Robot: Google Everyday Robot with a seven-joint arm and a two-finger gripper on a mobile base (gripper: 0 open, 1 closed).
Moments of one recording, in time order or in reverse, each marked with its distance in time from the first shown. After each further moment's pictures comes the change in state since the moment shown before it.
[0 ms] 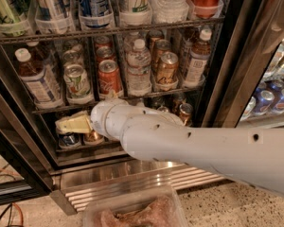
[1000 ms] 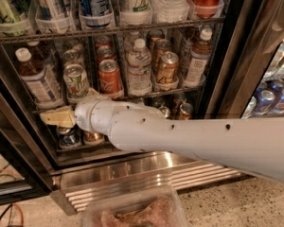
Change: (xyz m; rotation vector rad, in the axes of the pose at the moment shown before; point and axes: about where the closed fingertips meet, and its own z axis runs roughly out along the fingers) arm -0.019 0.036 0.044 -0.135 -0.069 0.061
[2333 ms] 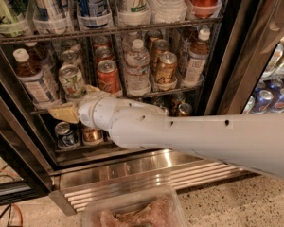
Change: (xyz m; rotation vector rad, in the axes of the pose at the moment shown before) arm -0.006 -0.023 -0.005 0.060 -0.013 -0.089
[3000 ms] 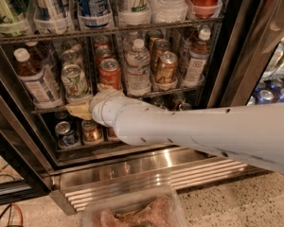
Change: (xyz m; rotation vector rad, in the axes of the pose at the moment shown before) arm 0.016 -0.050 -0.012 0.150 0.063 -0.077
